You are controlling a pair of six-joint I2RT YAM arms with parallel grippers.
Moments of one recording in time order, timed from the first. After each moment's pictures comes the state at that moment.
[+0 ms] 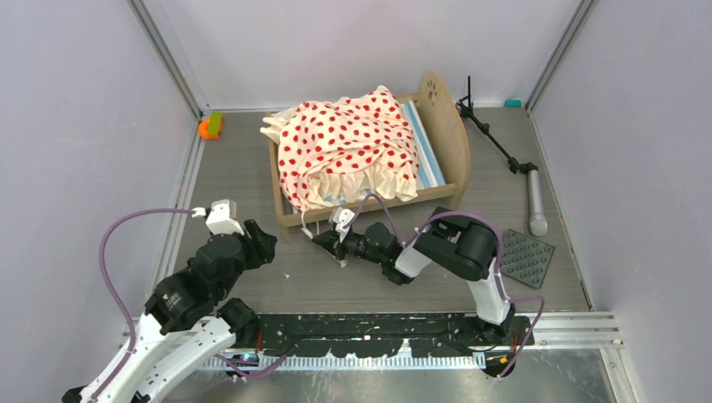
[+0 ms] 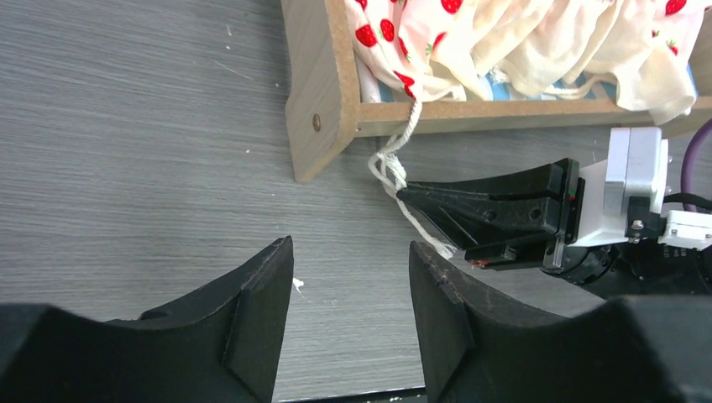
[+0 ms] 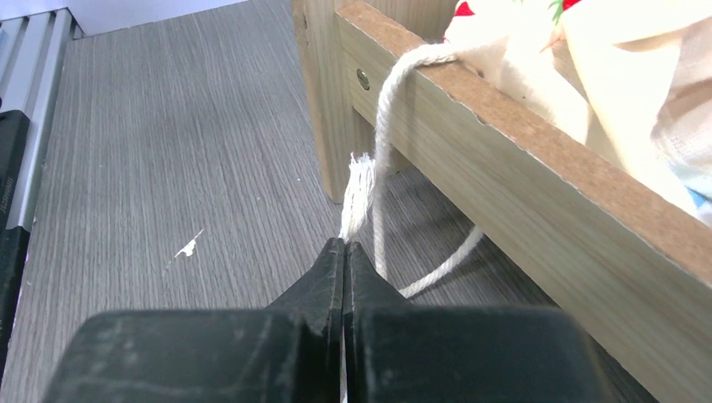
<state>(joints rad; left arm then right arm) -0.72 0.38 0.75 -0.90 -0.48 -0.68 1.02 2.04 0.70 1.32 -0.19 0.02</state>
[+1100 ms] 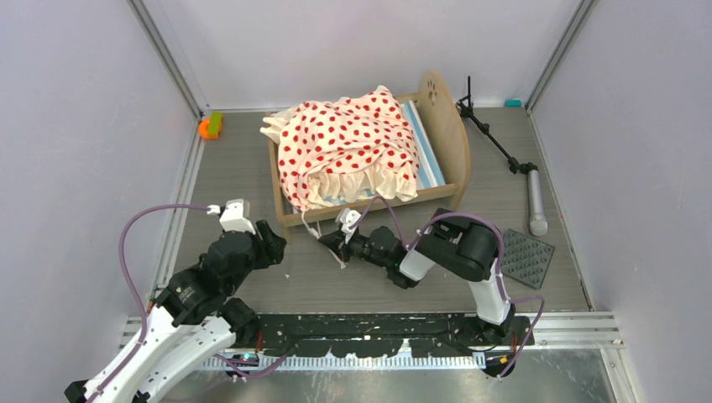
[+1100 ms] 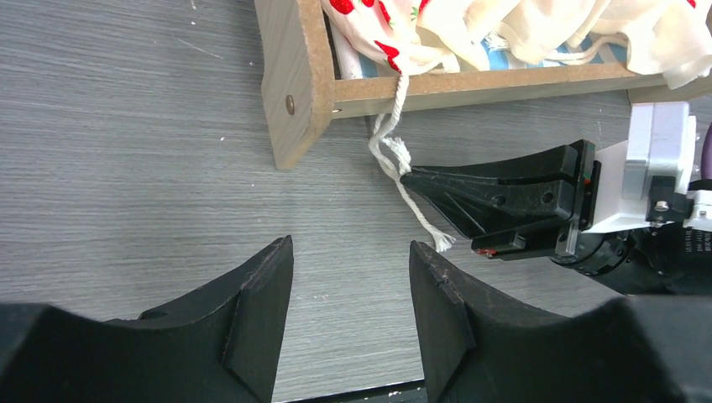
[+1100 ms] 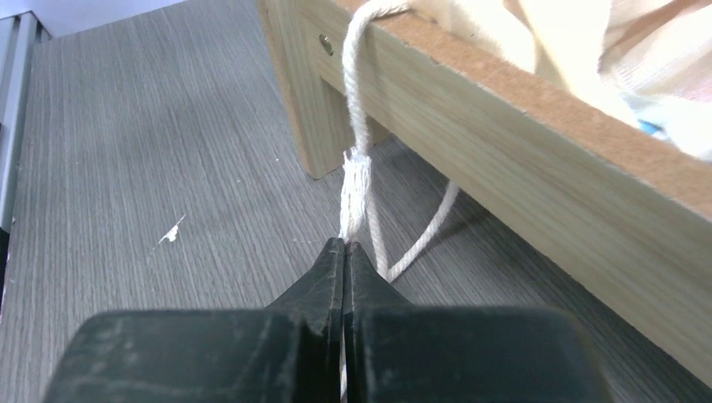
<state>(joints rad) -0.72 0.43 0.69 -0.82 -0.41 -0.66 1.02 2.03 0.64 1.36 -0.12 0.06</state>
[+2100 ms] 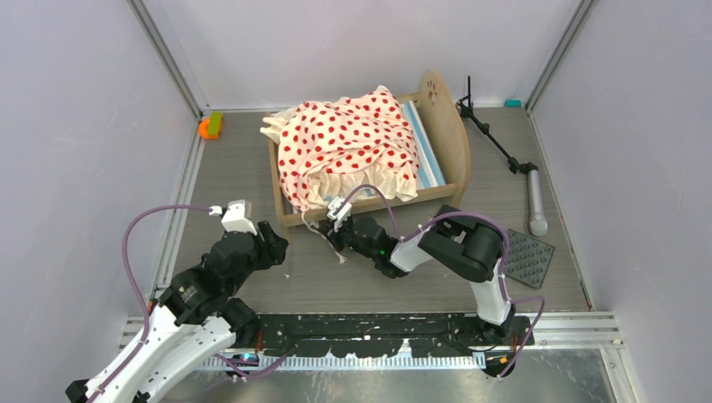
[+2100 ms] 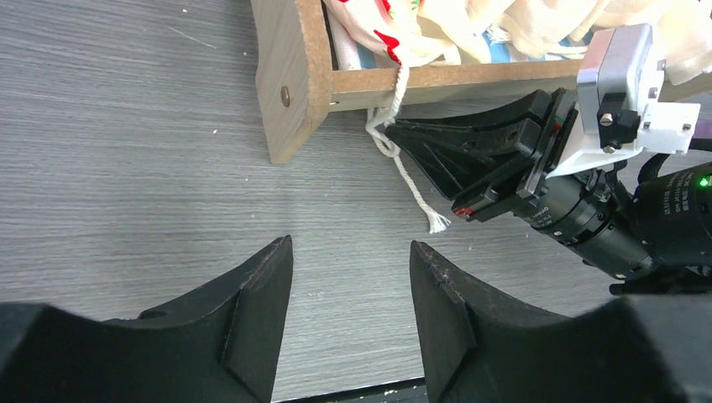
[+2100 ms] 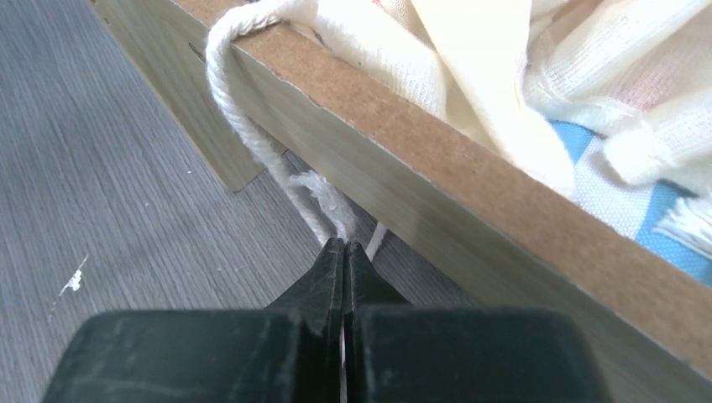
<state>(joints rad) -0.72 0.43 0.66 -0.80 -0.40 -0.68 1.02 2.00 0.77 1.07 0.05 0.07</state>
